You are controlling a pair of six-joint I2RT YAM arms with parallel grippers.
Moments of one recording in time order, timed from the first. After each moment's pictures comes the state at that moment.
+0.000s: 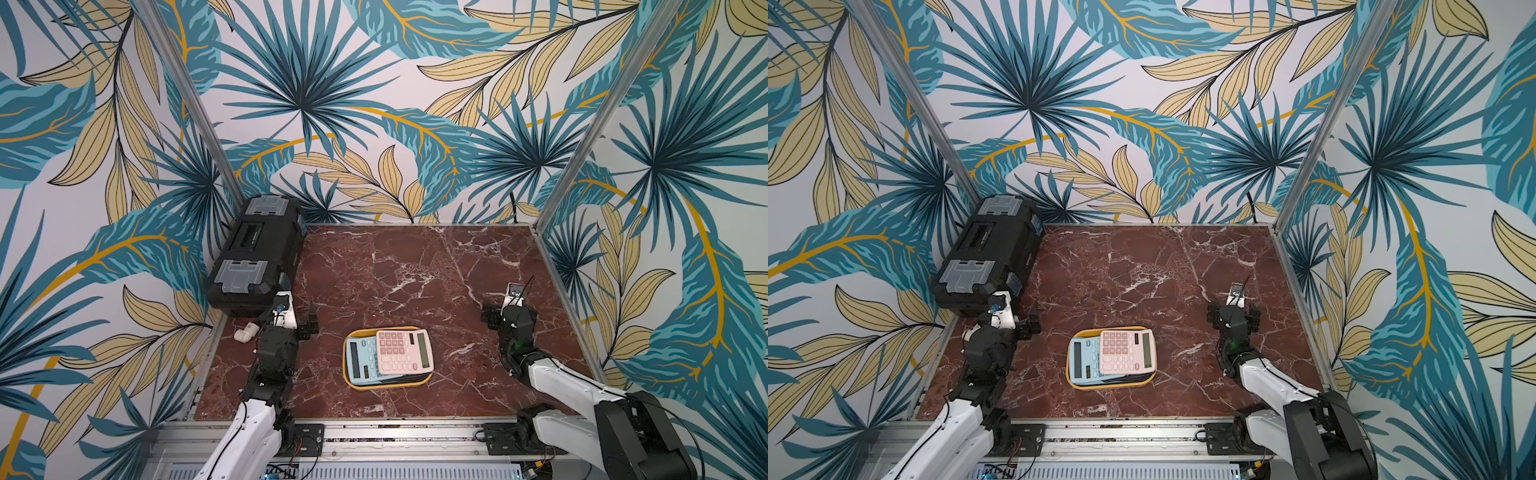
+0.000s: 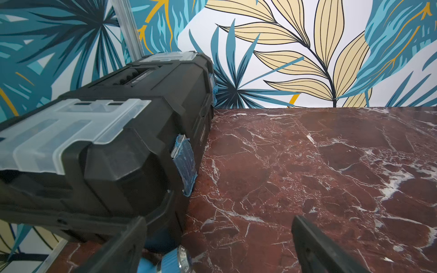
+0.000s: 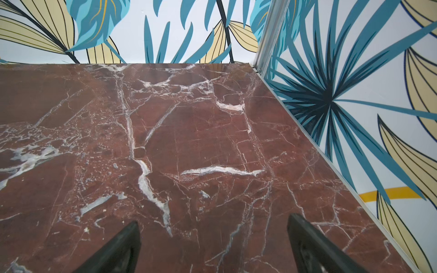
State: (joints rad) left arm -0.13 0.69 0.17 0.33 -0.23 -0.01; right arm 0.20 1.16 0.28 0.51 0.53 0.08
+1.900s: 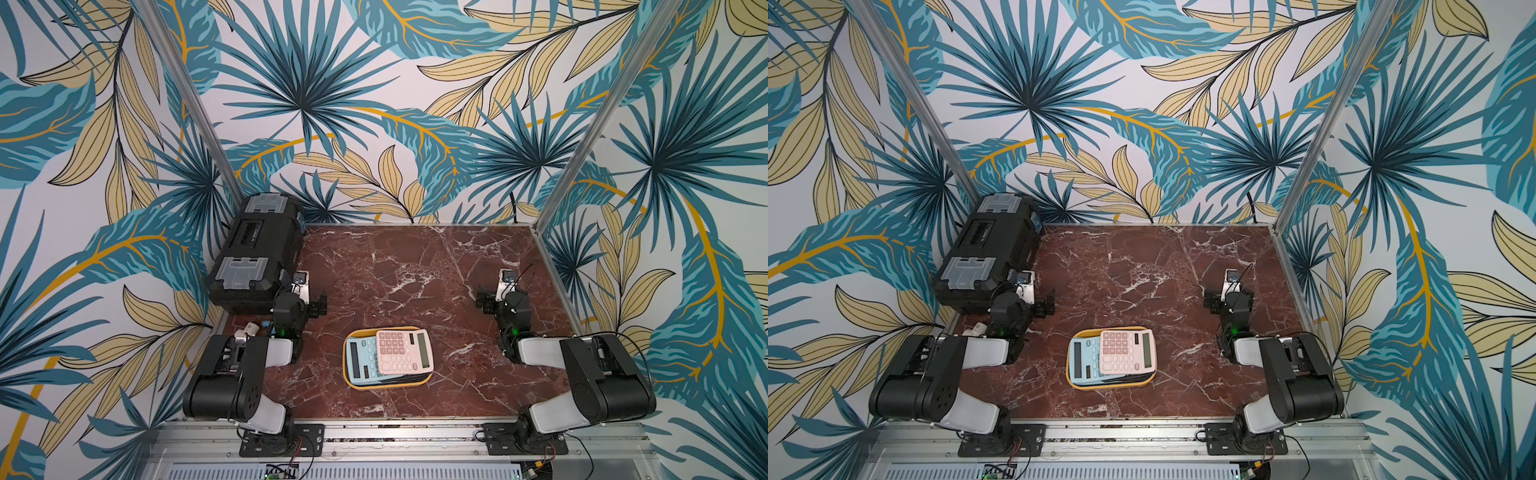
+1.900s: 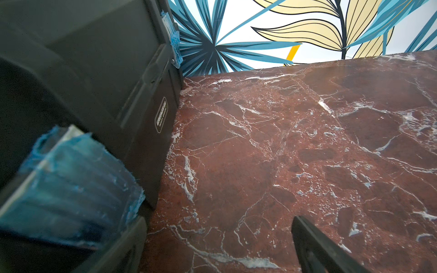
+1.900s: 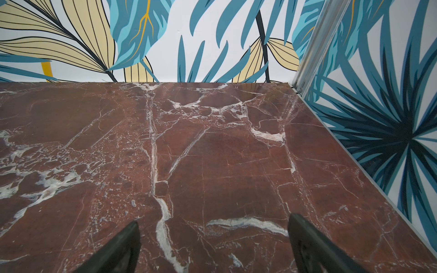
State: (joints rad) left arm -0.03 1.51 0.37 0.81 -0.02 0.05; right arm 0.08 1.51 0.38 0.83 0.25 0.02
